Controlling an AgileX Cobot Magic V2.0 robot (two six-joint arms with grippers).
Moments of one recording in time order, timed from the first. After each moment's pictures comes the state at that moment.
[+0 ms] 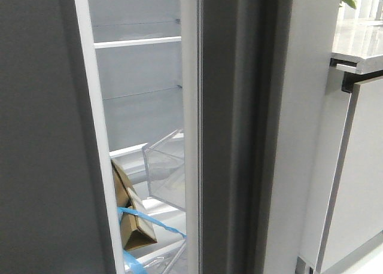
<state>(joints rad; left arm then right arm) 0.05 -0.01 0.00 -0.03 -0.13 -0.02 0.03 0.04 -0.39 0.39 0.48 0.02</state>
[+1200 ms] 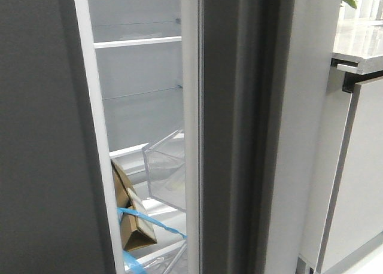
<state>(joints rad) 0.05 -0.01 0.00 -0.03 -0.13 -0.02 0.03 1.14 -1.05 1.08 0.64 -0.55</state>
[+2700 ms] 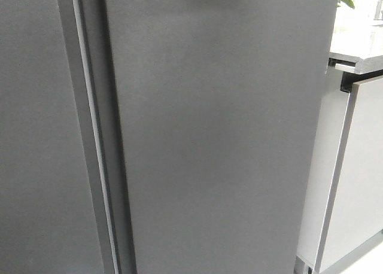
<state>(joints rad) 0.05 -0.01 0.00 -0.03 -0.13 -0.02 0.21 1.79 -1.75 0.89 0.77 -0.54</state>
